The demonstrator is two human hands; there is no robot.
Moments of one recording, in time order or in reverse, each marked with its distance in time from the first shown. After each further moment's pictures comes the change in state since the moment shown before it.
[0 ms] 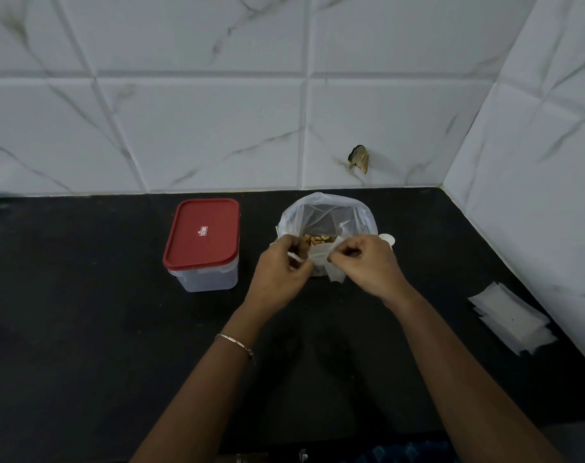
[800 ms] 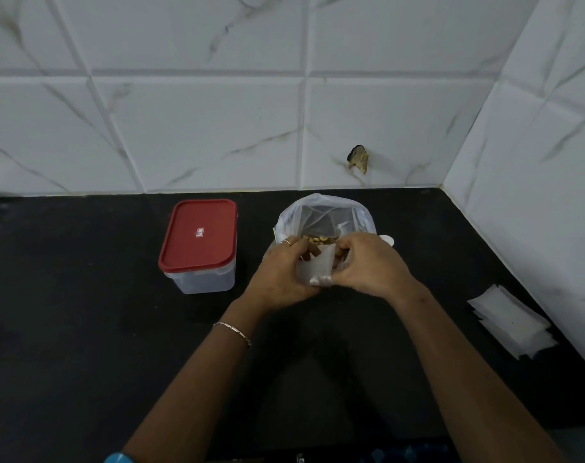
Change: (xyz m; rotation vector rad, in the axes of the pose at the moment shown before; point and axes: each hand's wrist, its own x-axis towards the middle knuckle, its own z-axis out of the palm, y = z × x) left_hand 0.019 -0.019 0.005 0.346 -0.116 0.306; right_hand 0.005 -0.013 -0.016 -0.419 -0.166 -0.048
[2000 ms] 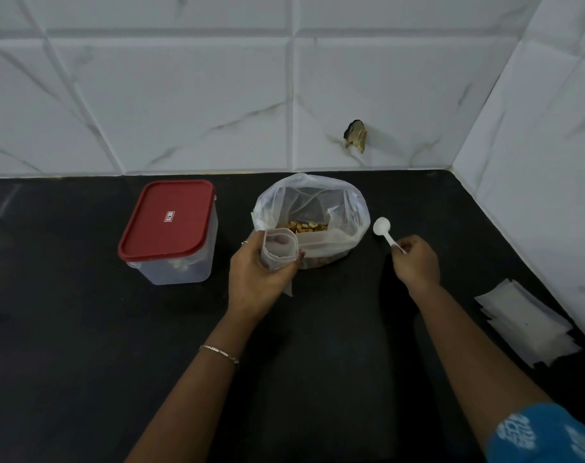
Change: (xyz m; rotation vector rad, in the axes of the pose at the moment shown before) left_hand -0.009 -0.001 0.044 -0.337 0.475 -0.145; right_hand 0.054 0.172 0.069 0.360 0.396 0.571
